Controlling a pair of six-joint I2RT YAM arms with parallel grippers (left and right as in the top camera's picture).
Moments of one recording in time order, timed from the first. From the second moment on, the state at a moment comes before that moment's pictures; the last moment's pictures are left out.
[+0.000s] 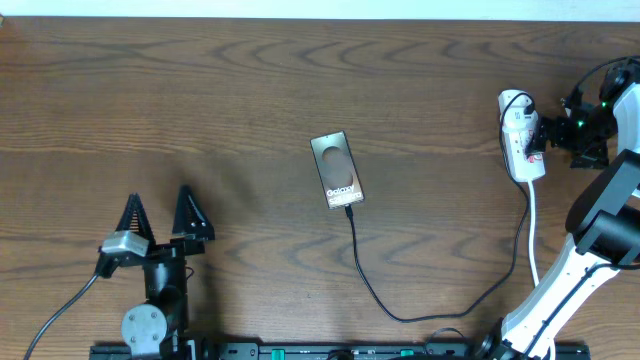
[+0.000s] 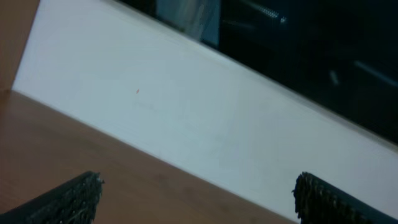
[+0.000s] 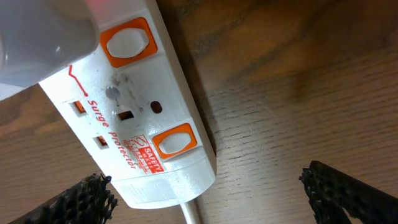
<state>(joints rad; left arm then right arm) 0.08 0.01 0.01 0.23 -0.01 -0.48 -0.46 2.28 1.93 -1.26 -0.11 -0.19</state>
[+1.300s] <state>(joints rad) 0.08 0.01 0.01 -0.11 -0.01 -0.40 -0.46 2.28 1.93 -1.26 -0.11 -0.19</state>
